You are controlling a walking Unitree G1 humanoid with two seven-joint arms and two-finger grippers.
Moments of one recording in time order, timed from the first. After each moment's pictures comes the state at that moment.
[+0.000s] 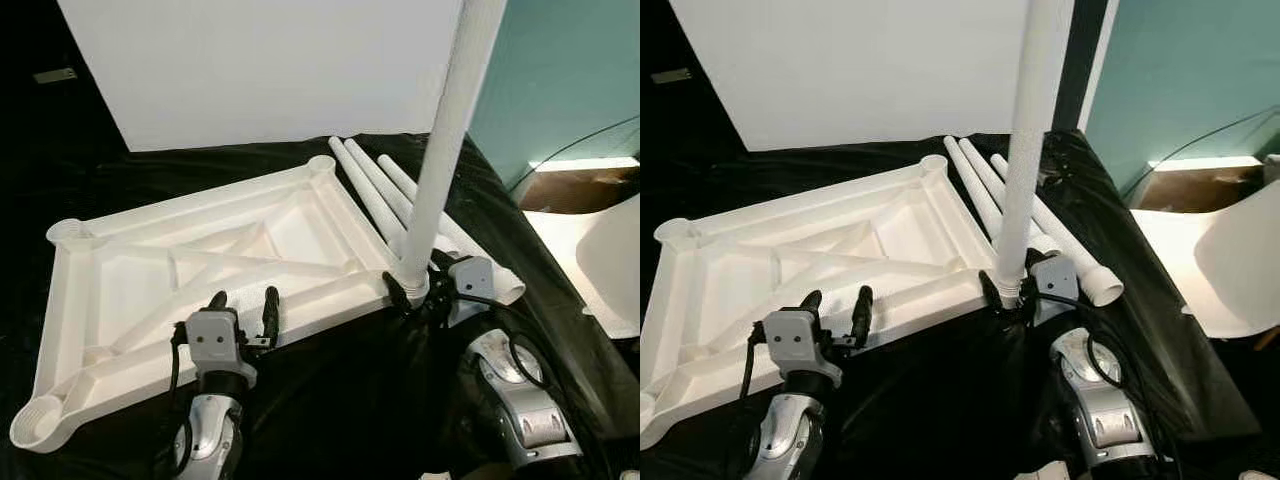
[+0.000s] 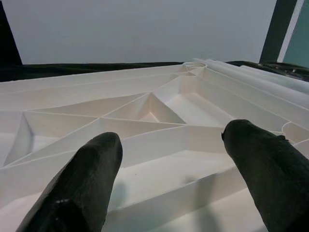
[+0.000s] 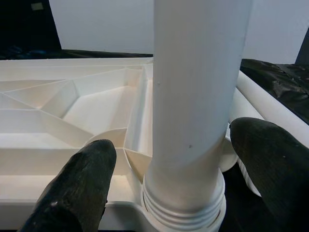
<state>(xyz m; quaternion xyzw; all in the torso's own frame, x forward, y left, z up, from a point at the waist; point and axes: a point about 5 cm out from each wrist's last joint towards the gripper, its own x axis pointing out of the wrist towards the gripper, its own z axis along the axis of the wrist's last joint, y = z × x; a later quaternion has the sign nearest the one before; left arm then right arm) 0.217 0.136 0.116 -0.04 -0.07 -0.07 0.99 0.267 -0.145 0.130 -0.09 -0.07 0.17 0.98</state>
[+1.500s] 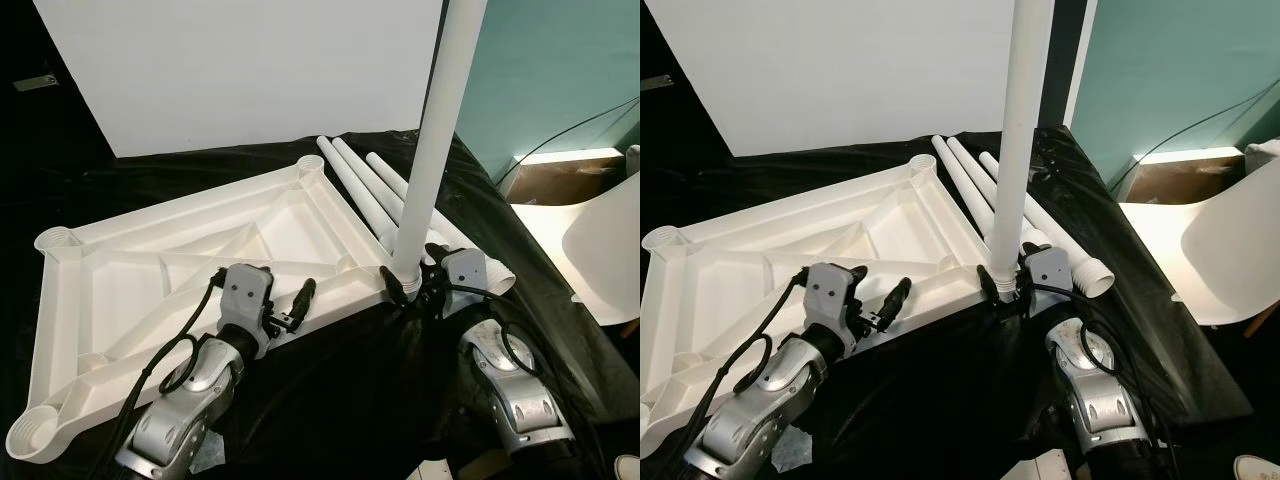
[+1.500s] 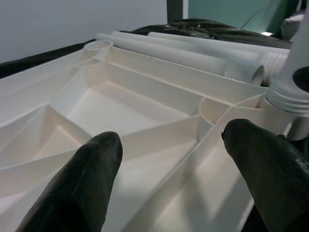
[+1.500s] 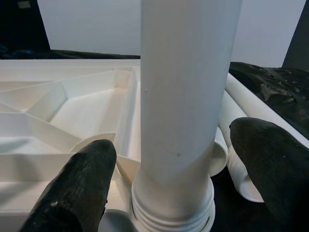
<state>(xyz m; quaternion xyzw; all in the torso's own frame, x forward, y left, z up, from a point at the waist) 0.253 0.109 0.134 0.02 0.02 -0.29 0.96 0.281 -0.143 0.132 -0.10 -0.07 0.17 0.98</state>
